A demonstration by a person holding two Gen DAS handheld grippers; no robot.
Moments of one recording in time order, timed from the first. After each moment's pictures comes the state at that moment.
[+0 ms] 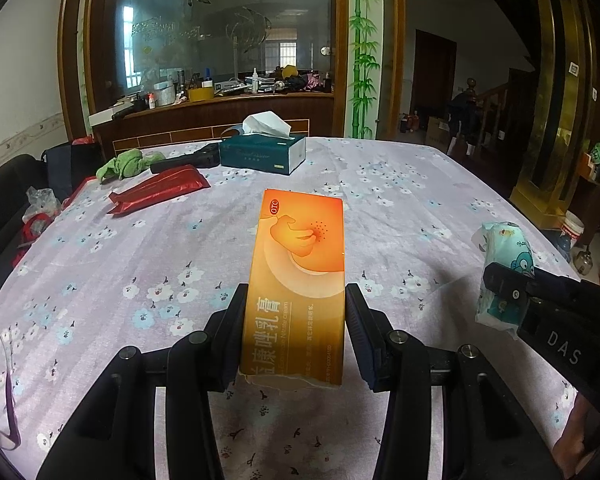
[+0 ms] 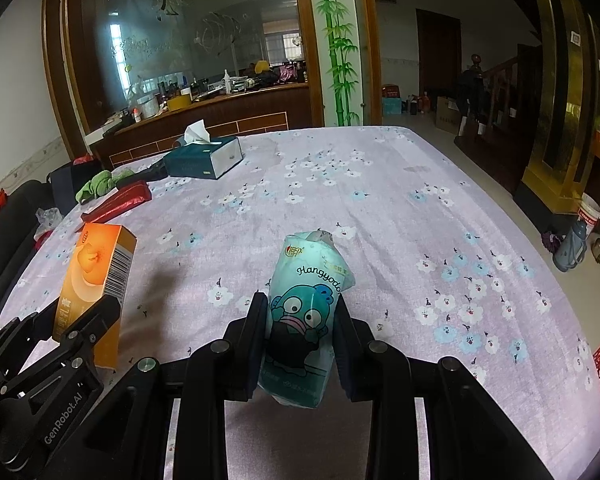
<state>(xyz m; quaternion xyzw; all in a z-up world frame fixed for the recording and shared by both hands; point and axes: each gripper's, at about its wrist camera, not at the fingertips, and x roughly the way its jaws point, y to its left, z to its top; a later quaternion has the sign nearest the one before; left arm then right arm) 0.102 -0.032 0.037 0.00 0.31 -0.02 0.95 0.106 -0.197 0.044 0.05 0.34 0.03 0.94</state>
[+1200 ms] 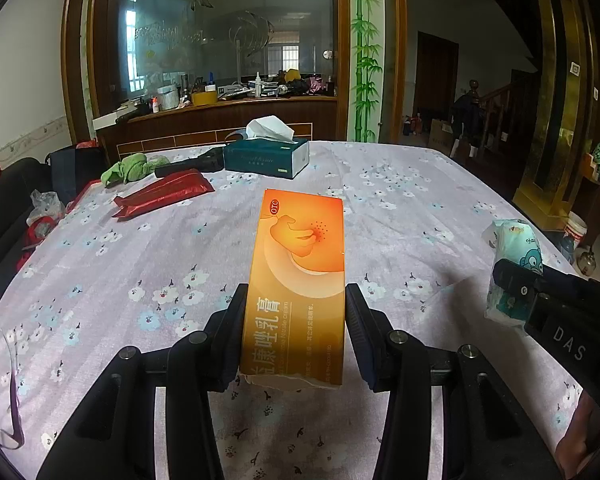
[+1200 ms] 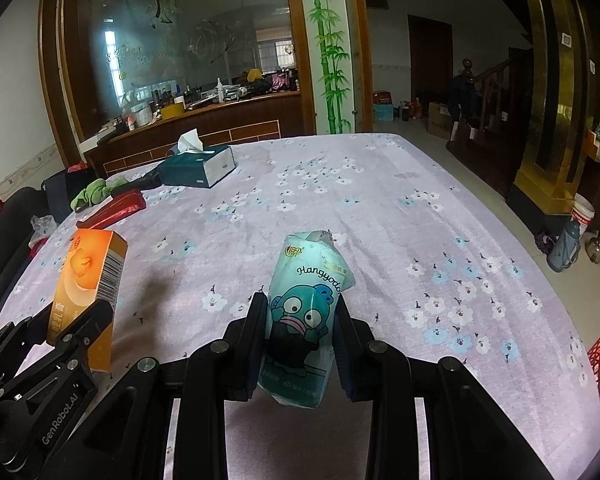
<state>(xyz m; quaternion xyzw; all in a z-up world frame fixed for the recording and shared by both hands) 0.101 -0.023 0.042 0.00 0.30 -0.02 0.95 0.100 -0.199 0.048 0.05 0.33 0.01 0.94</state>
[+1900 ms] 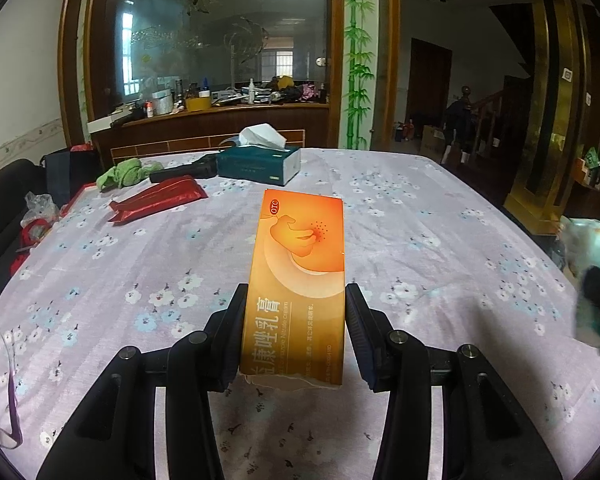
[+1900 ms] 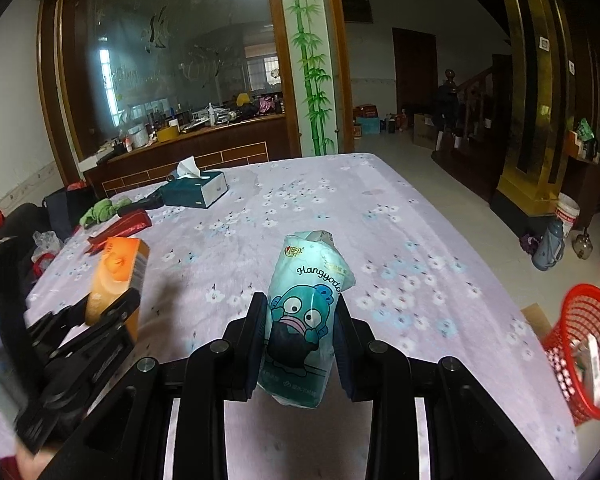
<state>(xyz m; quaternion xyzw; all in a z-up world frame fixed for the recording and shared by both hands) 0.094 -0.030 0.051 0.00 0.29 -0.03 0.96 0.024 -0.224 0.094 0.06 0.30 -0.01 0.95</state>
